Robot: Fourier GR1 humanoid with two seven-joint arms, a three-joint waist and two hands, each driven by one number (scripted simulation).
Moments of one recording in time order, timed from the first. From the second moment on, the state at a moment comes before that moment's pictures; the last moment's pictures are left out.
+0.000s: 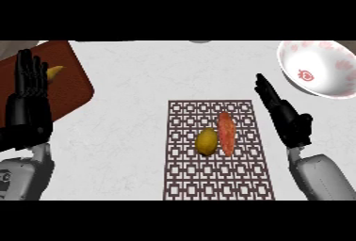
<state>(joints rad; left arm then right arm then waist) -0.24 0.35 -0.04 -1.58 0.17 0.44 -0.17 -0.28 -0.34 0.24 -1.38 -0.16 -0.10 -0.03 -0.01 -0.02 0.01</state>
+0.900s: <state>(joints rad) -0.16 0.26 -0.24 -1.49 0.18 0.27 0.00 -0.06 -0.12 0.40 -1.62 0.20 -0.59 -0.10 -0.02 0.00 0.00</state>
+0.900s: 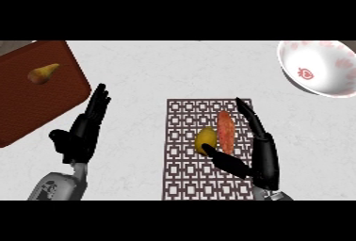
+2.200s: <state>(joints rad) -0.16 0.22 -0.21 -1.54 0.12 0.22 0.08 -0.25 -0.21 0.32 -1.82 0.43 -0.14 0.88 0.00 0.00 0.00</state>
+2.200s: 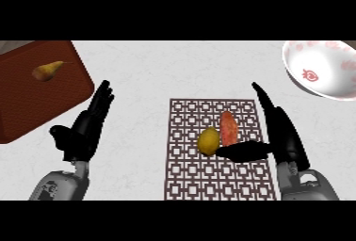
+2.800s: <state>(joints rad) -0.16 0.16 -0.16 -1.52 0.06 0.18 0.06 -0.11 -0.15 0.27 -1.84 0.40 -0.11 0.71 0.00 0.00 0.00</state>
